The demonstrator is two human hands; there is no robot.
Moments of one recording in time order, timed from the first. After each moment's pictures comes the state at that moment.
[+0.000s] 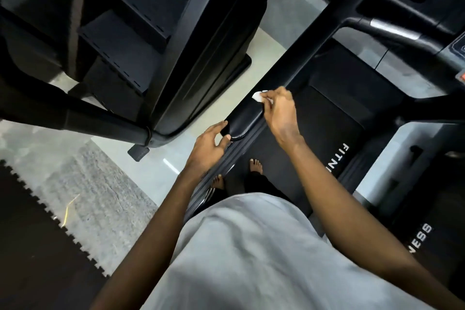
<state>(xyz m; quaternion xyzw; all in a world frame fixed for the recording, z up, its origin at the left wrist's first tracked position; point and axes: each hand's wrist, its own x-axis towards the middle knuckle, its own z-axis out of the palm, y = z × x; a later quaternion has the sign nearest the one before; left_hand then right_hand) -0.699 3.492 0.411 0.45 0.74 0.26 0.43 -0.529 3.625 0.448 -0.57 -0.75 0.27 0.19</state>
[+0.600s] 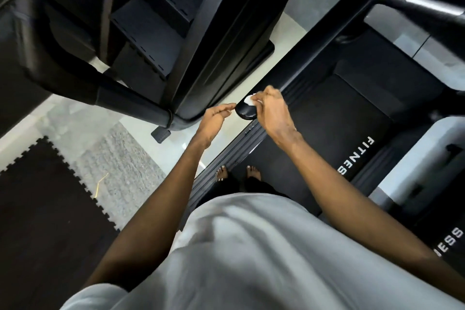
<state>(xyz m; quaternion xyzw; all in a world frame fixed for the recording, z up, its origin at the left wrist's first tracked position) -0.717 3.493 0.411 0.26 0.71 0.35 0.55 -0.551 3.573 0.442 -0.48 -0.82 0.28 0.12</state>
